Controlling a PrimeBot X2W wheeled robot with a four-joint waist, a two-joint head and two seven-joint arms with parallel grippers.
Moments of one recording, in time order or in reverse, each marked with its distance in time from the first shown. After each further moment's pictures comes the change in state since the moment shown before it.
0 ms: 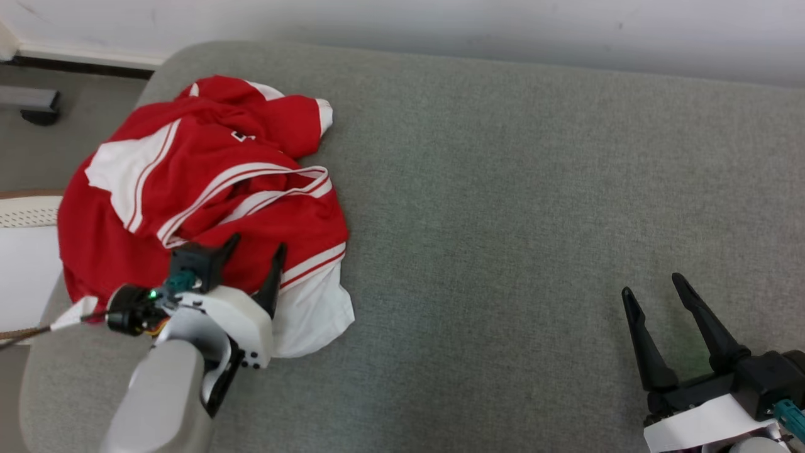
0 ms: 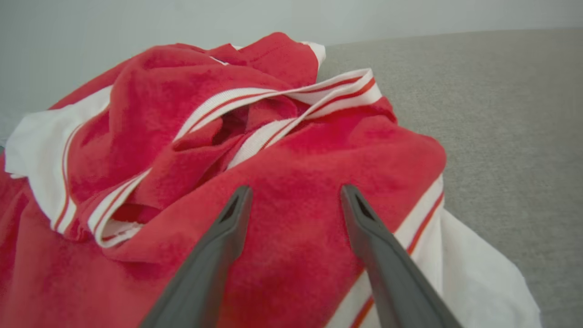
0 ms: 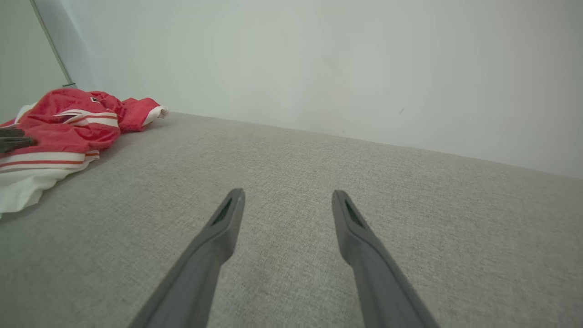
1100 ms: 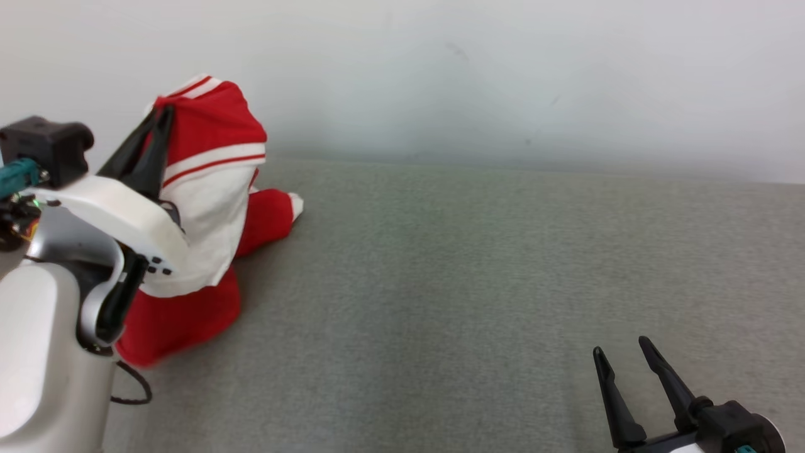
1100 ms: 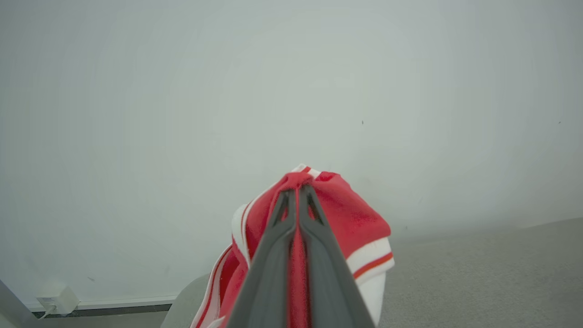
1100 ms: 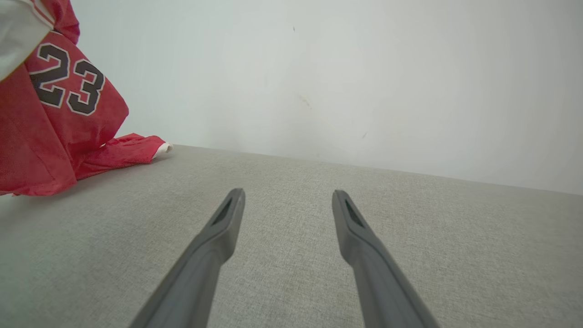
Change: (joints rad) left arm -0.081 0.198 0.064 -0.448 -0.247 -0.008 0.285; right arm 0.096 0.079 0.017 0.066 0.018 0.000 0.000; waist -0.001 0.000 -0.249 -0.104
